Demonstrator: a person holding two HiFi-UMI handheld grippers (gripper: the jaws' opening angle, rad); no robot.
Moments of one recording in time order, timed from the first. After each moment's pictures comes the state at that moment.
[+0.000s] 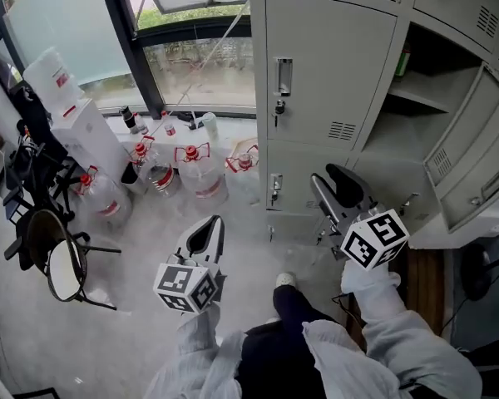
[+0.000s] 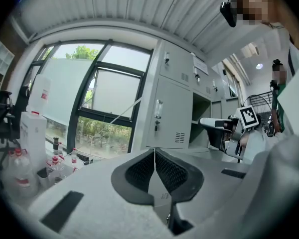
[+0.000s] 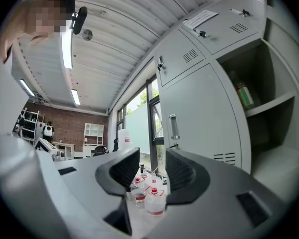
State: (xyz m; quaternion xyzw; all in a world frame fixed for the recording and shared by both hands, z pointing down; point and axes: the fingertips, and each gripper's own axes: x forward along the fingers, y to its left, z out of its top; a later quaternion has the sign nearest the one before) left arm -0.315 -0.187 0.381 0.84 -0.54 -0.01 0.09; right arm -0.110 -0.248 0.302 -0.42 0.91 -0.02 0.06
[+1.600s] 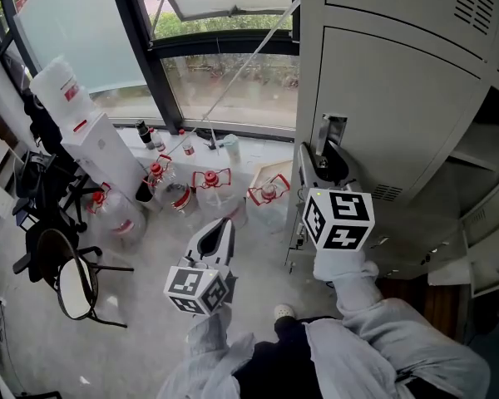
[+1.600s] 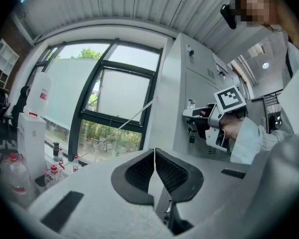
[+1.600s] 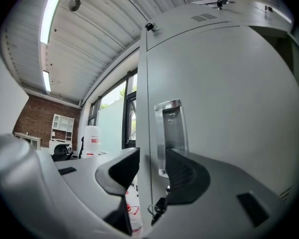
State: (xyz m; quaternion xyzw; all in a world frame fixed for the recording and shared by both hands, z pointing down) left arm -0.372 -0.350 0.367 0.82 -0.57 -0.03 0.09; right arm -0.205 -0.467 0.257 -0.55 0.83 0.00 0.04
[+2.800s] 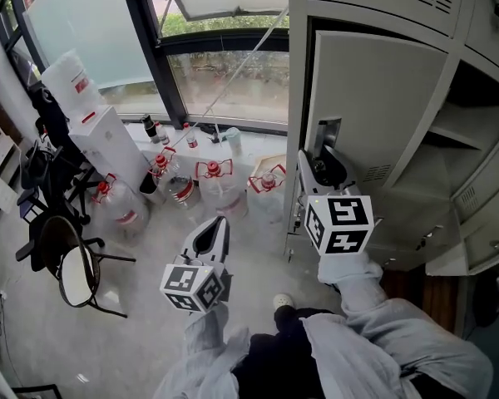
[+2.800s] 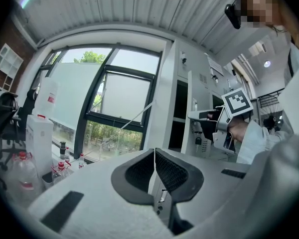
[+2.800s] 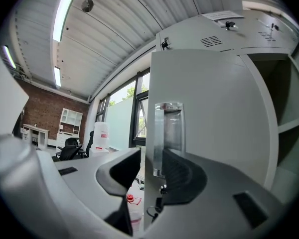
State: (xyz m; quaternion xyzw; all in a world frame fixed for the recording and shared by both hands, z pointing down) left arm -0.372 -0.268 0.366 0.81 -0.58 -0.03 0.08; right arm -0.197 -0.375 0.259 -0.53 0.85 0.03 0.02
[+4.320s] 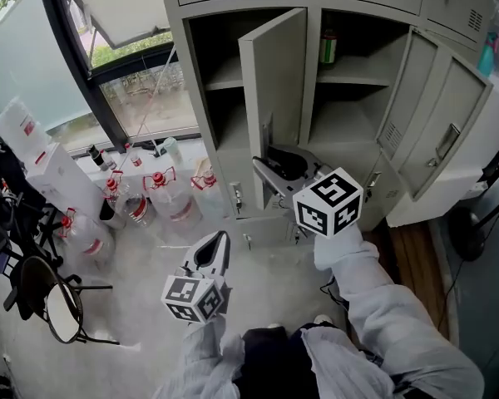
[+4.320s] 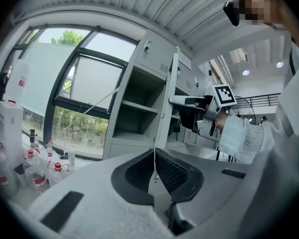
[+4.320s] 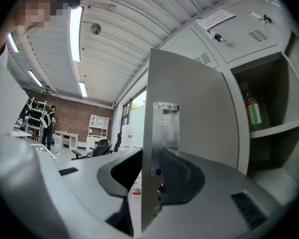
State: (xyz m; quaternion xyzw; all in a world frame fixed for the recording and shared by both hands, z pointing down) left arm -0.208 -0.169 0.394 0.89 -0.45 0.01 0.10; right arm -0.105 -0.252 0.263 -0.40 0.92 0.02 0.02
